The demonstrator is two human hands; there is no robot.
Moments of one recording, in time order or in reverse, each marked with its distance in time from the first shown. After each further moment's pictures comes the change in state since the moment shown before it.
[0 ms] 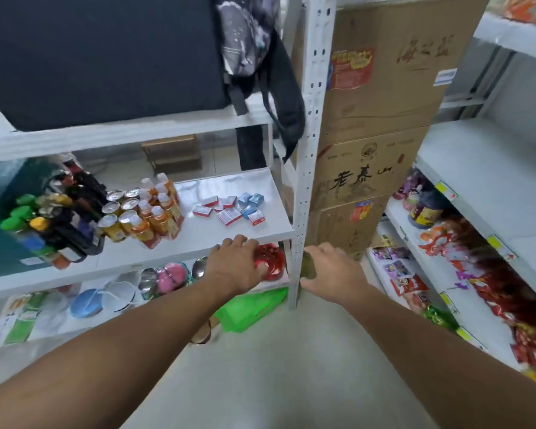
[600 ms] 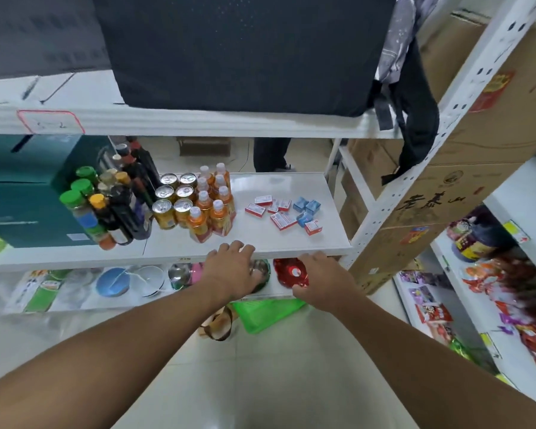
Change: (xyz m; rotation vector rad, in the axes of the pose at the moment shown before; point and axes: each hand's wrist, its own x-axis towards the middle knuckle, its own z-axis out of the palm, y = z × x) left_hand 0.016 -0.211 0.021 -0.054 -0.058 -0.081; right_hand 0.087 -0.193 0.047 -0.078 -0.099 -0.092
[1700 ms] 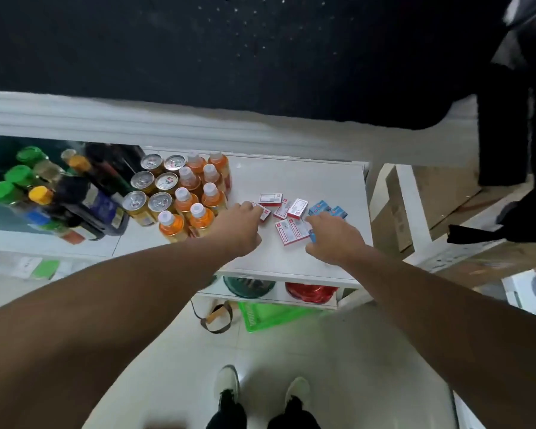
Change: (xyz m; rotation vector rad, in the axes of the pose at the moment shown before) left_hand 0.248 0.004 0.010 0.108 -0.012 -0.092; right_hand 0.279 0.079 -0.012 -0.076 -0.082 -0.189
